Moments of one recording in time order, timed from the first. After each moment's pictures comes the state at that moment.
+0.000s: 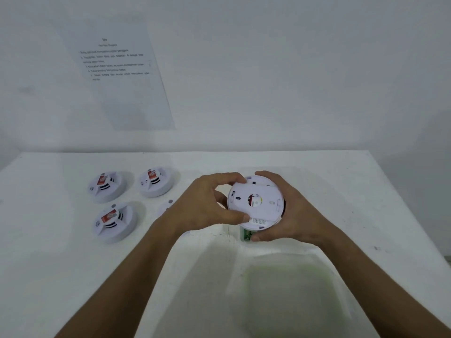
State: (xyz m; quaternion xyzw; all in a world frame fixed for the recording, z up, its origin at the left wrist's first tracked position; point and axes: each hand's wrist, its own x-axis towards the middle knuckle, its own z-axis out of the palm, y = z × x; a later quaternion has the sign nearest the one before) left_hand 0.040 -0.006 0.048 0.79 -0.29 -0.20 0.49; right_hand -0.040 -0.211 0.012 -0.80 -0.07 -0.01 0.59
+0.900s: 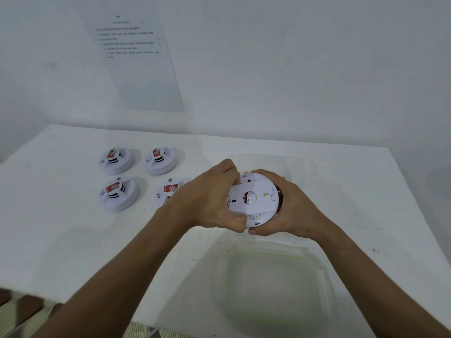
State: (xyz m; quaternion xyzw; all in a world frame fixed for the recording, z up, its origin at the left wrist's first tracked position) left_hand 0.013 -0.034 0.041 0.91 -0.38 -0.03 0.17; right_hand -0.042 -0.237 -0.007 -0.81 -0.13 0.00 0.57
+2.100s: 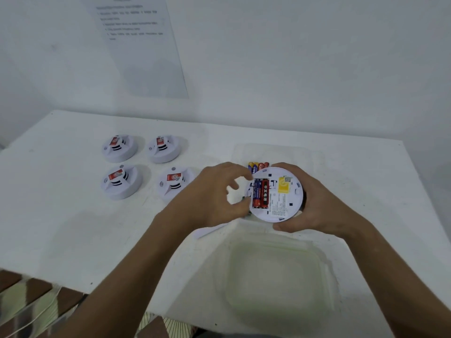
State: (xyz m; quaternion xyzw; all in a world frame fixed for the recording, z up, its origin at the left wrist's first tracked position) left_hand -0.006 -0.033 0.033 0.89 -0.33 -0.02 0.32; right_hand -0.049 -0.268 -0.009 -0.80 -0.14 0.07 0.58
